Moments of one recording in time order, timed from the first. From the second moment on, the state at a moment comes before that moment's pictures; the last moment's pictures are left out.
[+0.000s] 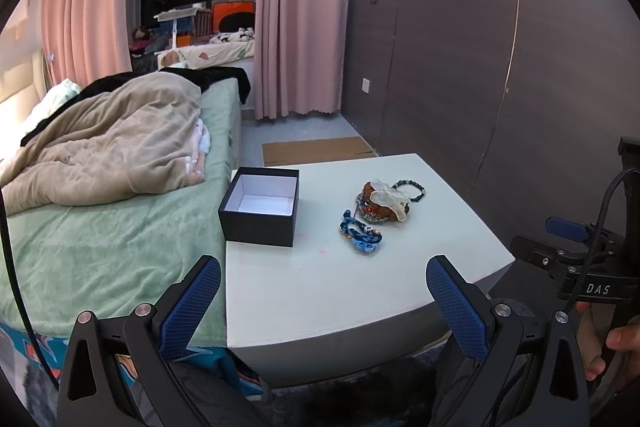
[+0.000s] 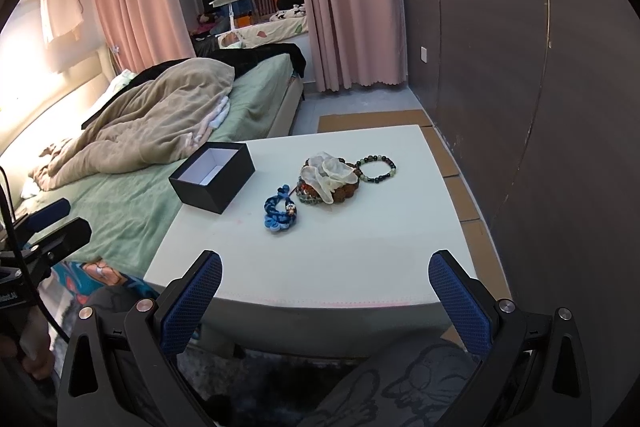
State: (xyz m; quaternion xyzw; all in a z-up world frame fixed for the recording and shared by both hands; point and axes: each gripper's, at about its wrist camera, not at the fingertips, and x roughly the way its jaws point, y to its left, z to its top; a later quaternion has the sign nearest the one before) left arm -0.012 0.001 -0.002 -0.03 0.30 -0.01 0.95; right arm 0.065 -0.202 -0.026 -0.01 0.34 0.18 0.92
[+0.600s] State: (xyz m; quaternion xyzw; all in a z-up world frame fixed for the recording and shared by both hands) left arm 0.021 -0.001 -0.015 -0.04 0.32 -0.03 0.95; right arm 0.086 -0.216 -0.037 0.00 0.35 0.16 0.92
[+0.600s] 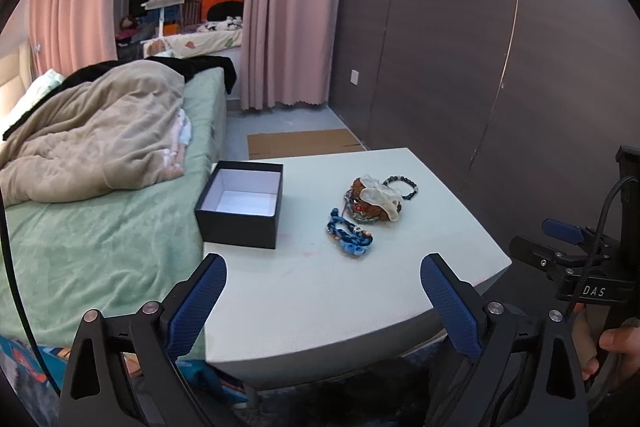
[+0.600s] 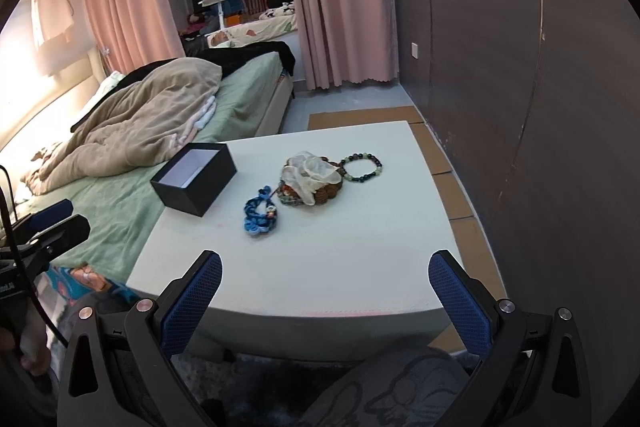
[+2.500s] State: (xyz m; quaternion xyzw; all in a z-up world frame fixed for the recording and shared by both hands) left arm 0.214 -0.014 -0.108 -0.09 0.51 -0.05 0.86; right arm 0.265 -0.196 -0.109 0.13 0.49 0.27 0.82
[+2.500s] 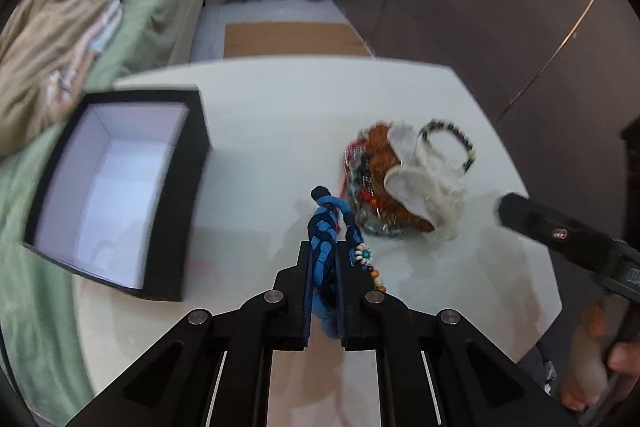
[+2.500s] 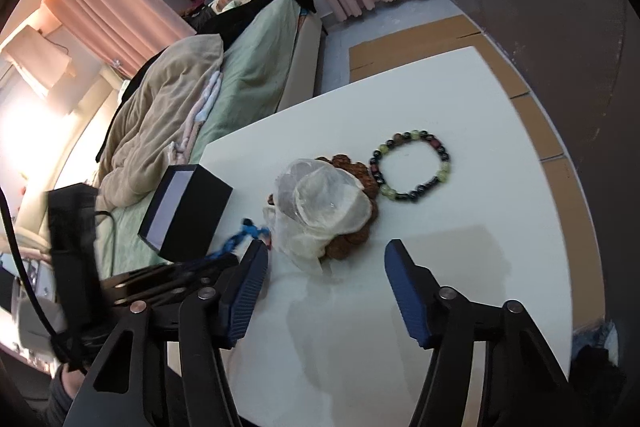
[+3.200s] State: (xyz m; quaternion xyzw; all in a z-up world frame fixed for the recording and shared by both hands) left arm 0.185 0.075 -0.027 -0.13 0.43 -0.01 0.89; right arm 0.282 -0.146 -0.105 0.05 0.51 0.27 0.82
